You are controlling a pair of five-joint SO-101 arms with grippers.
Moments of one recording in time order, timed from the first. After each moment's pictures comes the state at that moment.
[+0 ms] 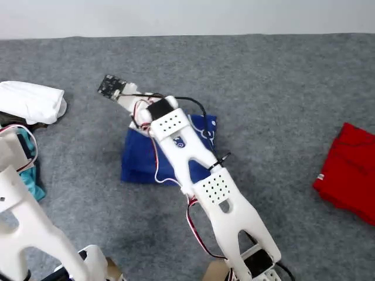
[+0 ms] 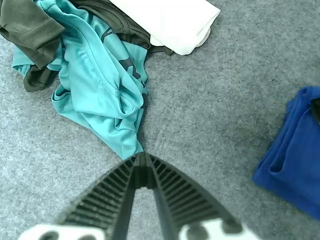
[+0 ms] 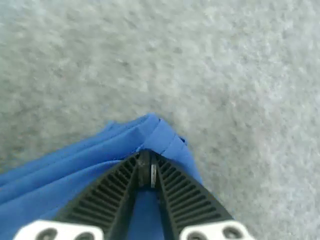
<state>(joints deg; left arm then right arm) -36.7 -27.6 -0.2 99.4 0.2 -35.8 72.5 -76.7 69.8 31.1</state>
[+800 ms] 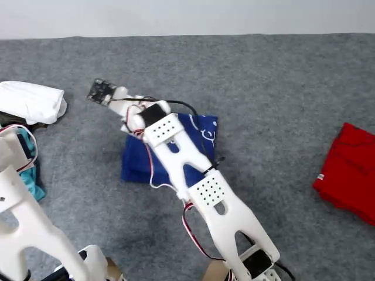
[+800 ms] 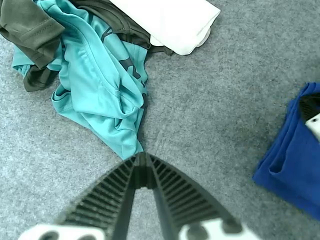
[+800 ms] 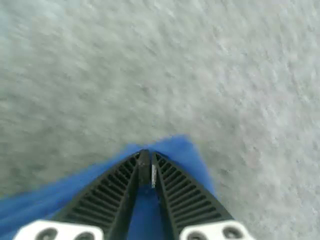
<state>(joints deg) -36.7 -27.6 -0.2 99.4 0.2 -37.6 76.6 -83.7 69.5 31.3</state>
